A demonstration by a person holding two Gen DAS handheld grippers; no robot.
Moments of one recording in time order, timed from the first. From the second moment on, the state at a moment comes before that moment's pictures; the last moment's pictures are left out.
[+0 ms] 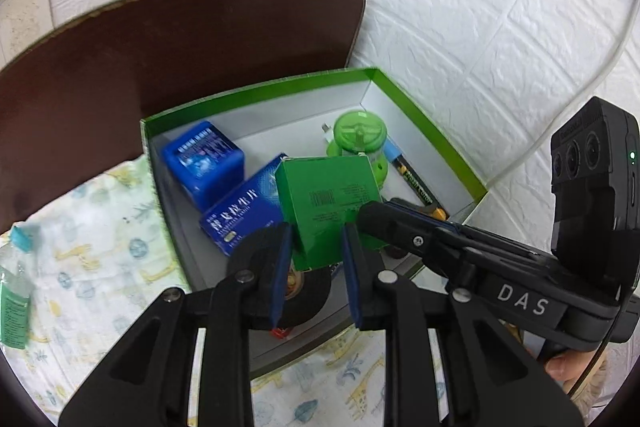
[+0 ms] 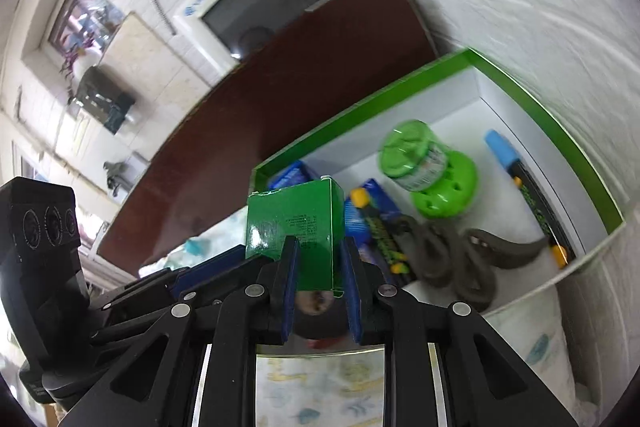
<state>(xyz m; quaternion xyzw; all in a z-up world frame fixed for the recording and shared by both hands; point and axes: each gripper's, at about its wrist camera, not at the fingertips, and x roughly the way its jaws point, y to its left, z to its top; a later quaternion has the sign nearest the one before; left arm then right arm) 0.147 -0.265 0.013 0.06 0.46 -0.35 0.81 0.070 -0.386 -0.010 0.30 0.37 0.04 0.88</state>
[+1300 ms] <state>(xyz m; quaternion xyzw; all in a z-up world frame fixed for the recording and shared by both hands) 0.167 0.056 0.008 -0.12 0.42 -0.02 0.90 0.136 -0.226 0.003 0.19 0.42 0.12 0.88</state>
